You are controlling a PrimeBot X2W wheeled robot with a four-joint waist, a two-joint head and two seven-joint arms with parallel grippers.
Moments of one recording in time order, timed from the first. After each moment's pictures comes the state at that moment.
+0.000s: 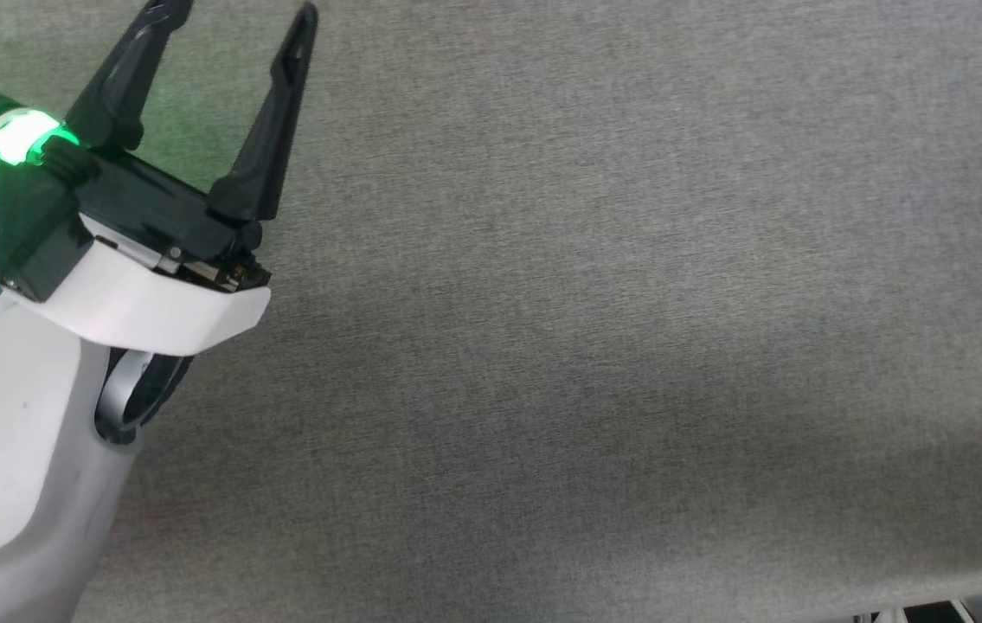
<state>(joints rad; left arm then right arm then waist) -0.65 0.48 -0.35 -0.05 -0.41 -0.13 -0.26 -0.63 -0.41 -0.62 0.29 0.11 0.13 0.45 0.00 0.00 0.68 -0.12</state>
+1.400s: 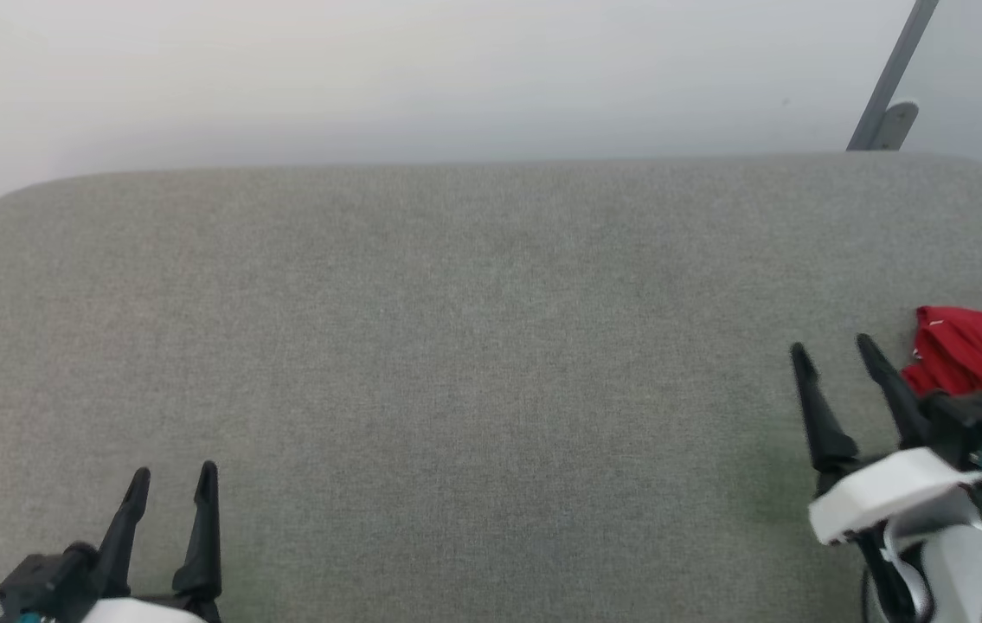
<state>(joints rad) 0.07 0.22 0.00 0.18 -0.40 -0.13 -0.26 -0.22 -0.21 0.07 0.38 0.30 0.13 -0.24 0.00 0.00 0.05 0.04</state>
